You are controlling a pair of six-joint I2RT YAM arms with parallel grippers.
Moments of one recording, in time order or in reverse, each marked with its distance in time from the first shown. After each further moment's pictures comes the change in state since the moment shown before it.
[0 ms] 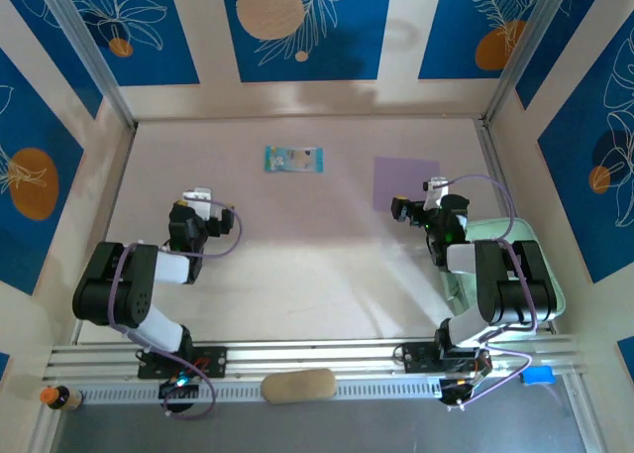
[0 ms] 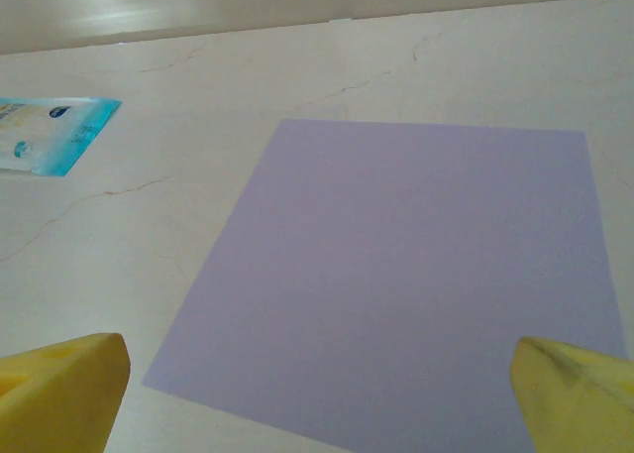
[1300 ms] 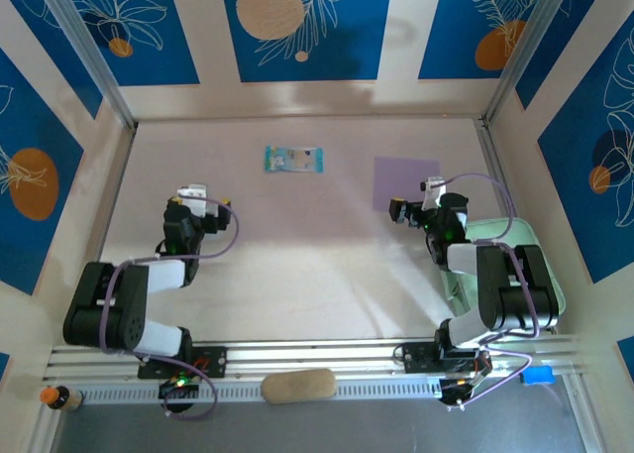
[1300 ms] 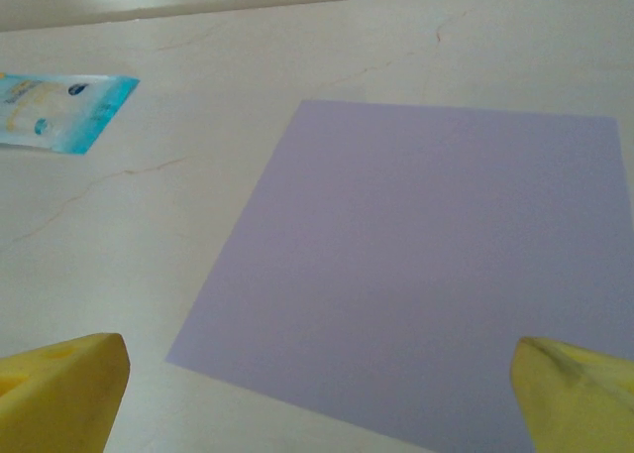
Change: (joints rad) left arm 0.000 -0.178 -0.001 -0.114 -0.024 -0.016; right arm 0.011 -0.056 0.035 -0.142 -0.025 -0.014
